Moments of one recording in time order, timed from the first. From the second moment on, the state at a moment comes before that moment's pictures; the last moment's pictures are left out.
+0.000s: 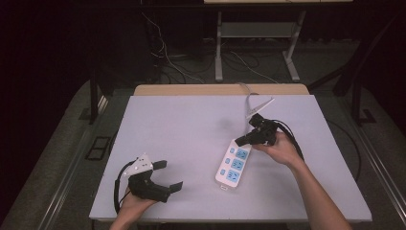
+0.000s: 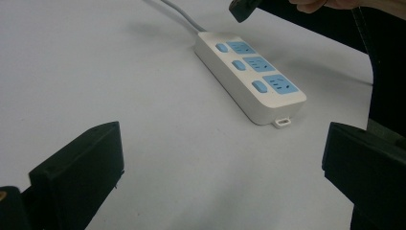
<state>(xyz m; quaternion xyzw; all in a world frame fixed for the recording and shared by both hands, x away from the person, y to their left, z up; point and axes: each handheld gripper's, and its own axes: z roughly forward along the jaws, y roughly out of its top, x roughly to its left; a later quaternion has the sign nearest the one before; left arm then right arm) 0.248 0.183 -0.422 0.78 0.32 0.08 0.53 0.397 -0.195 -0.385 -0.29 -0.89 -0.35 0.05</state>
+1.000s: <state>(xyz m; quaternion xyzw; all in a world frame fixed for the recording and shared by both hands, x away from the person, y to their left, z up) 0.247 0.182 -0.421 0.78 0.32 0.08 0.53 0.365 -0.264 -0.343 -0.33 -0.87 -0.37 0.00</state>
